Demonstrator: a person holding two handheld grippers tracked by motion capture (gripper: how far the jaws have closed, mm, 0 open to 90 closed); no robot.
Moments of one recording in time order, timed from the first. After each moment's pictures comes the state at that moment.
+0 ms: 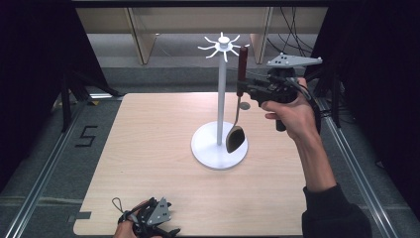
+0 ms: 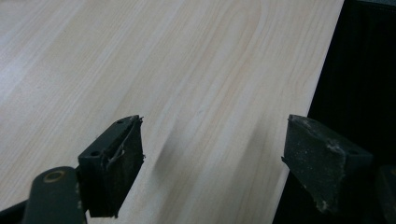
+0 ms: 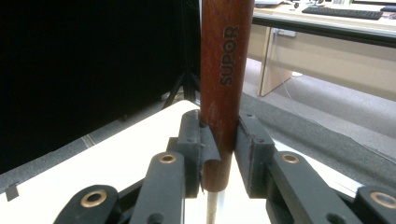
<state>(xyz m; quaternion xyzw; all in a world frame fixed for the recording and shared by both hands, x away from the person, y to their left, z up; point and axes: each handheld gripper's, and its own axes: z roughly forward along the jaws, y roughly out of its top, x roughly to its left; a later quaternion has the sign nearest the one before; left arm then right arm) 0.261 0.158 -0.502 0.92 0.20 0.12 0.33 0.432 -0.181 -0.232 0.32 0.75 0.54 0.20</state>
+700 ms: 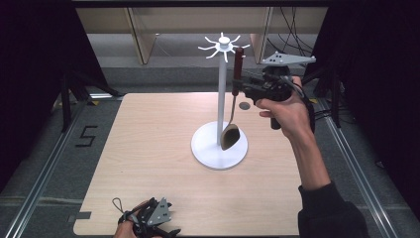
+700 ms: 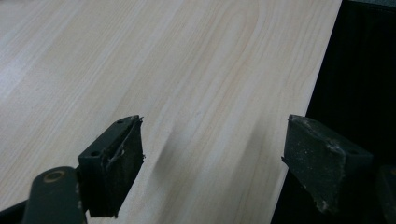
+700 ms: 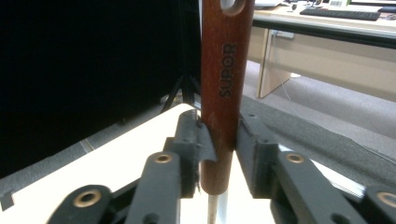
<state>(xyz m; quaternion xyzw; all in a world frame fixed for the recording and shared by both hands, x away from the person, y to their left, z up) 0.261 0.158 -0.502 0.92 0.20 0.12 0.33 0.438 -0.172 -0.233 0.32 0.75 0.55 0.20</state>
